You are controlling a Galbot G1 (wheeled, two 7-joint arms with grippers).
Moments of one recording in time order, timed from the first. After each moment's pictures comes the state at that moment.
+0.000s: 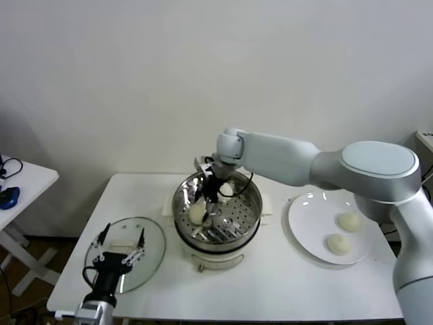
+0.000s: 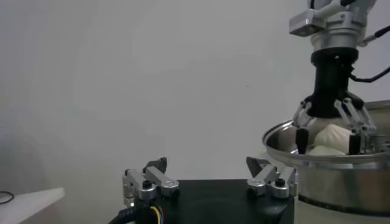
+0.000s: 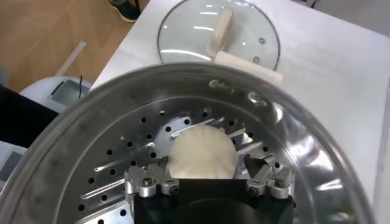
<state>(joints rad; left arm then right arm) 1.69 -1.46 -0.66 -2.13 0.10 -0.06 0.04 0.50 1.39 -1.41 0.95 0.68 -0.18 -1.10</state>
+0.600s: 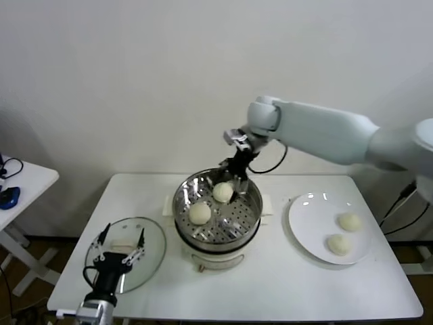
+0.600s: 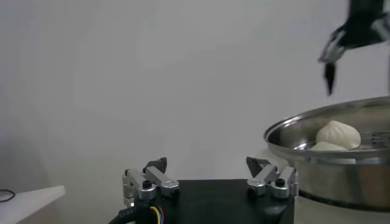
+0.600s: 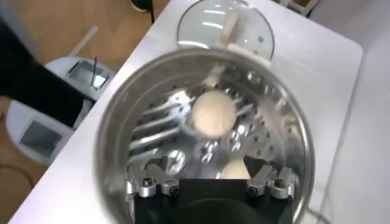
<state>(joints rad) 1.69 -1.45 -0.65 -2.11 0.09 -0.07 0.03 0.67 1.06 -1.38 1.19 0.59 -0.10 -1.24</state>
